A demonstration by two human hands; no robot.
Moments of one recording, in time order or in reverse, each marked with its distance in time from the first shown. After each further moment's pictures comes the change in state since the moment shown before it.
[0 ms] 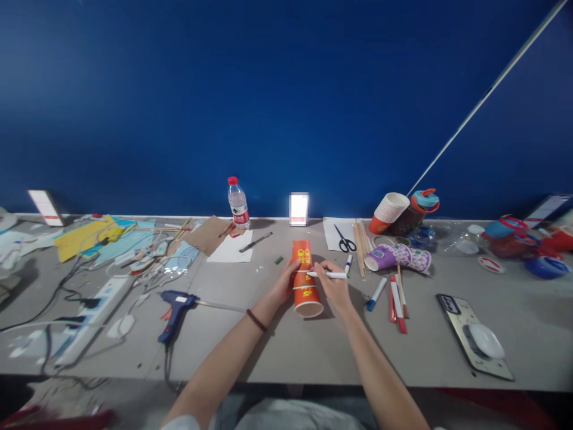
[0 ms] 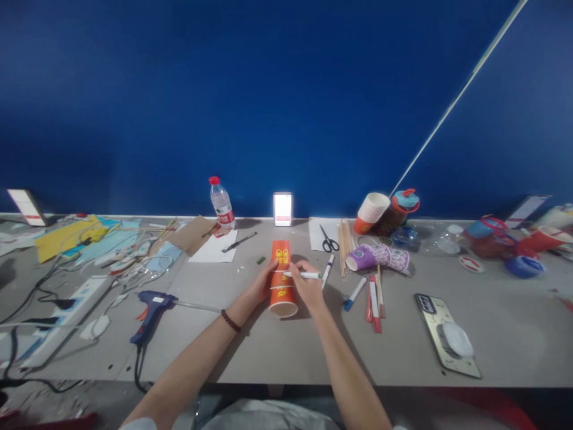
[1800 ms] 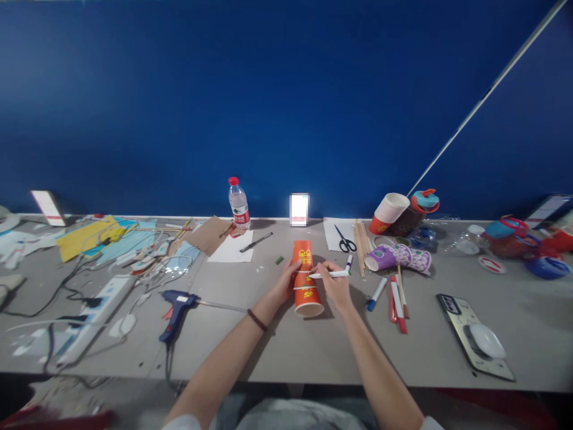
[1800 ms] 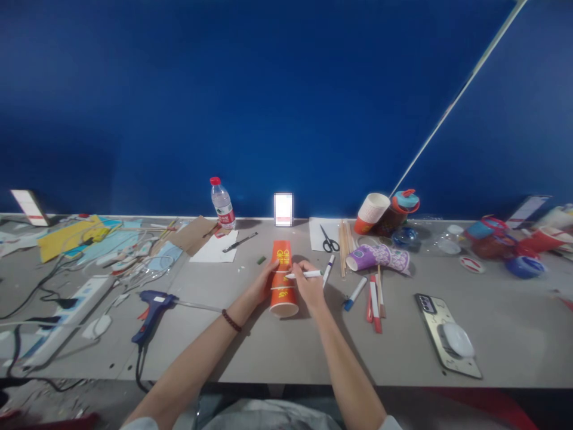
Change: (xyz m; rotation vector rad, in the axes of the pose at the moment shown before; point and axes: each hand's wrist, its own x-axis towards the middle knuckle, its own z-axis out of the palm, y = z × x) left_hand 0.000 0.000 0.001 0.020 0.002 0.027; right_hand 0.000 -0.003 0.000 0.036 0.007 0.094
